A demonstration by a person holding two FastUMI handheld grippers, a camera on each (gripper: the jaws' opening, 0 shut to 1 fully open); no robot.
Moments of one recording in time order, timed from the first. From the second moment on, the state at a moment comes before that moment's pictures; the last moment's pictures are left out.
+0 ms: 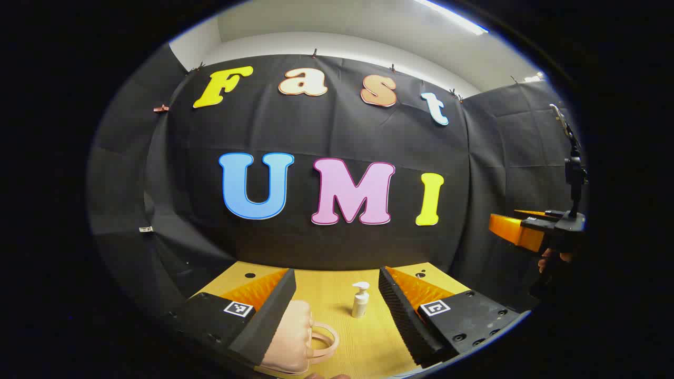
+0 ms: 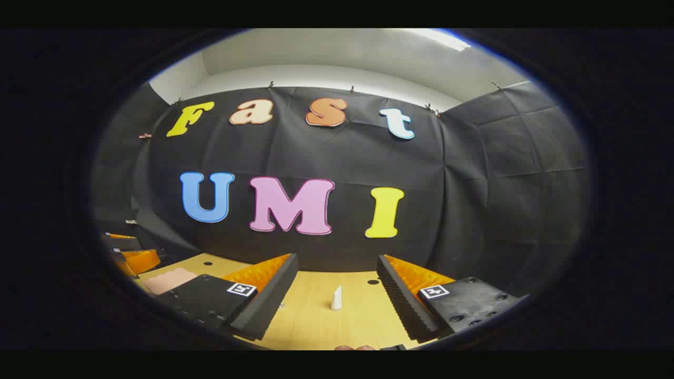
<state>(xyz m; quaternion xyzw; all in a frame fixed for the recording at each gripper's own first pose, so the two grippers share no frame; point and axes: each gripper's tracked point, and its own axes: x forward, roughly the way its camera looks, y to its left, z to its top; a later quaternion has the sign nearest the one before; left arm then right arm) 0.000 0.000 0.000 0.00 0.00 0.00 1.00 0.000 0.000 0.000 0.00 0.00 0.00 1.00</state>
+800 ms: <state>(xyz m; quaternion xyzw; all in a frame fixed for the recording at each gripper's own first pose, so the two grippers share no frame) 0.005 -0.021 -0.004 0.01 0.00 -0.03 1.00 -0.012 -0.005 -0.001 -0.02 0.00 0.01 1.00</state>
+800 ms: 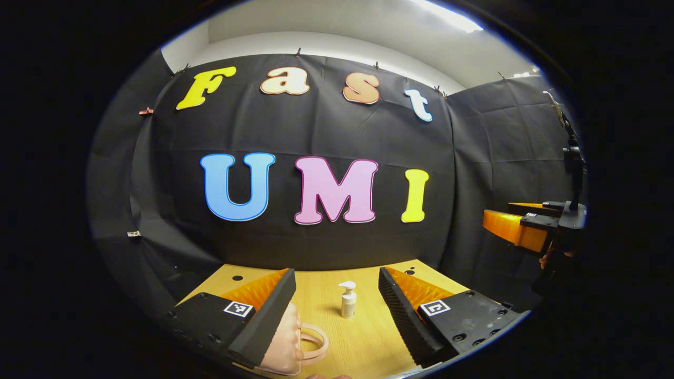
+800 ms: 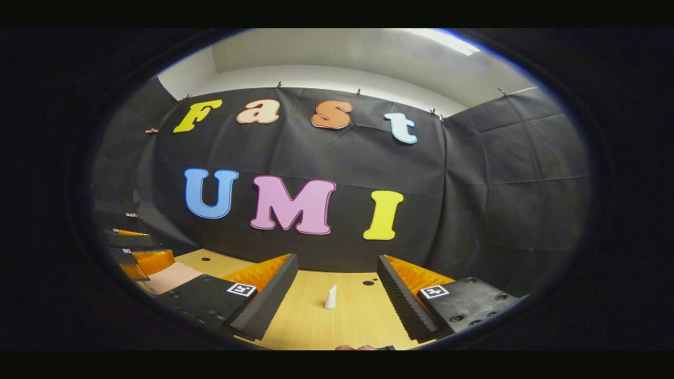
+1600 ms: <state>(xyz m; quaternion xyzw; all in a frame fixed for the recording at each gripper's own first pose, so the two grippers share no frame) 0.009 -0.023 -0.107 0.01 0.13 -0.07 0.99 -0.029 0.013 0.007 -0.04 -0.01 0.01 1.00</state>
